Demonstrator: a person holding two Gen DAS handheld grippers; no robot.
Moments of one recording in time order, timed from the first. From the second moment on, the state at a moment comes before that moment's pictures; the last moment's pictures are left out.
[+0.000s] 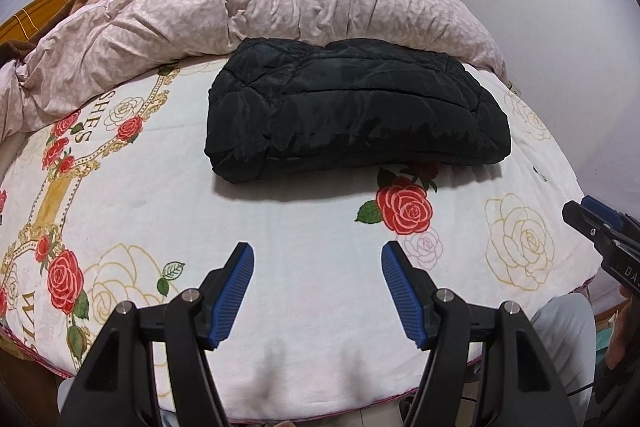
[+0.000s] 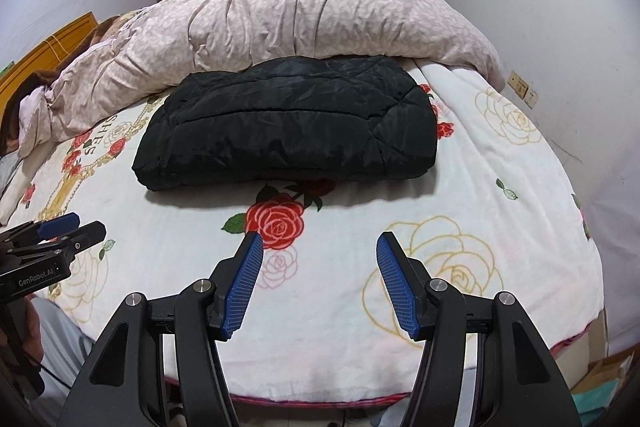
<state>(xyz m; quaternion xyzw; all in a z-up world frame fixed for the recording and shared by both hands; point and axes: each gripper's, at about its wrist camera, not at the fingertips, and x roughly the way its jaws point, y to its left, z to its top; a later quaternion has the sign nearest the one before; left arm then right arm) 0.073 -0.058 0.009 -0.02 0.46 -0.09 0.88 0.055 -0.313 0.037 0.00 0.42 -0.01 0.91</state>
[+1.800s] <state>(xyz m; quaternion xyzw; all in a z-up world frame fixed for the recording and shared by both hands) 0.077 -0.059 0.005 -0.01 0.46 -0.09 0.88 0.060 -0.313 0.028 0.00 0.43 -0.01 0.90</state>
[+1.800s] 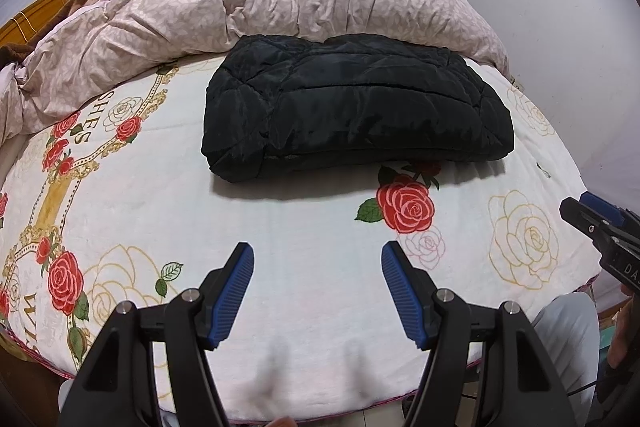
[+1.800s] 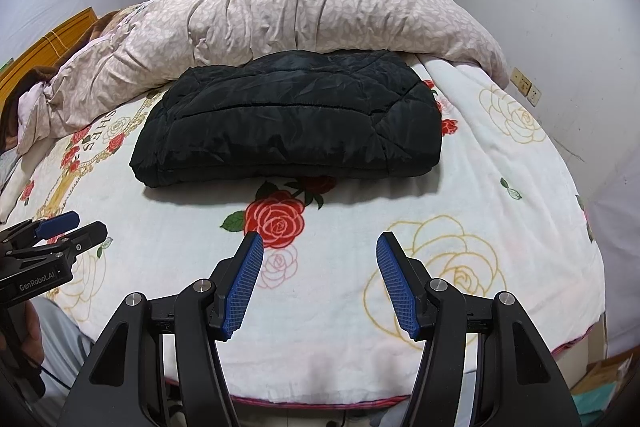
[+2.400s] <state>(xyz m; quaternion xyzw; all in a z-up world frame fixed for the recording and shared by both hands) 0.074 -0.060 0.007 -0.01 0.46 -0.09 0.88 0.060 -0.313 0.028 0.00 0.43 0.00 0.90</state>
